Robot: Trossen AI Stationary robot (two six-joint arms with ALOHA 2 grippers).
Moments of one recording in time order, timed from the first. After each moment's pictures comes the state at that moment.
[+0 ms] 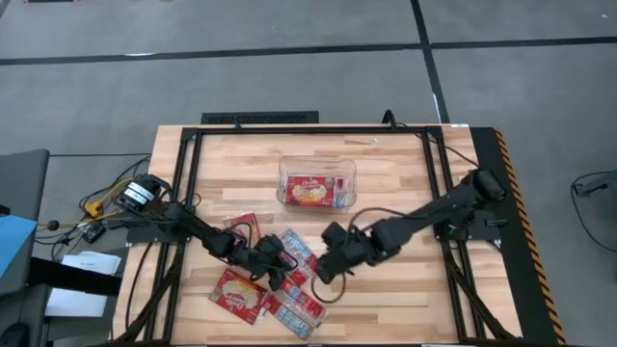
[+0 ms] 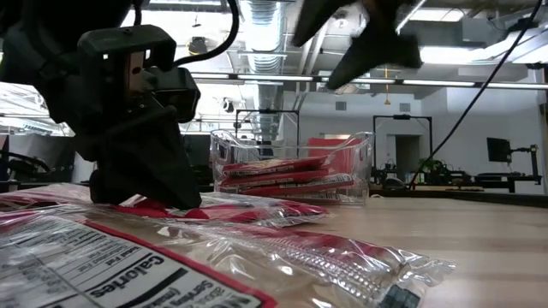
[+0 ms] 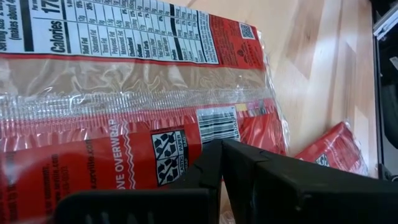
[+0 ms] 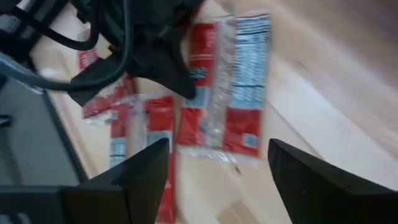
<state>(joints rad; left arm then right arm) -0.46 1.81 0.65 0.35 -0.26 -1.07 0.40 1.76 1.35 -0.52 0.27 1.11</state>
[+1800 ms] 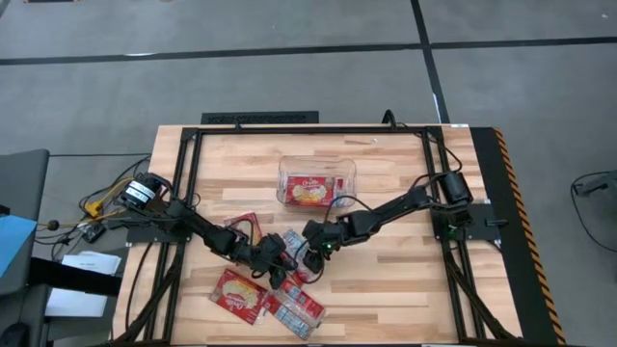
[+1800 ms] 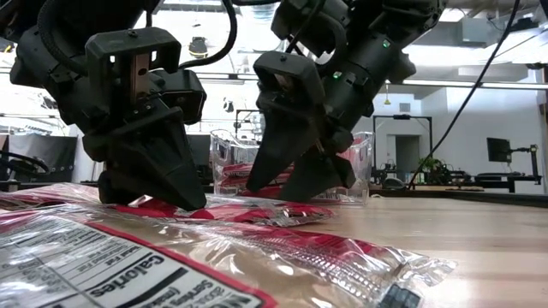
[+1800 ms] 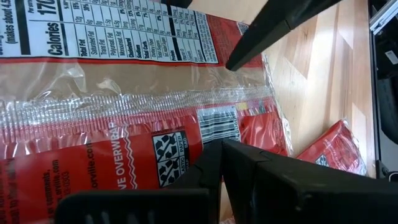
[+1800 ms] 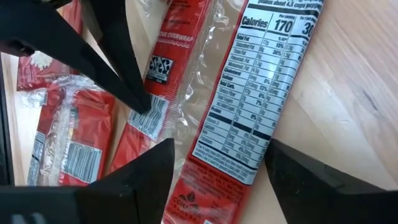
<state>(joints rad) -0.41 1.81 0.65 0.36 -0.23 -1.02 0.21 2.00 1.16 -0.01 -0.08 0.78</state>
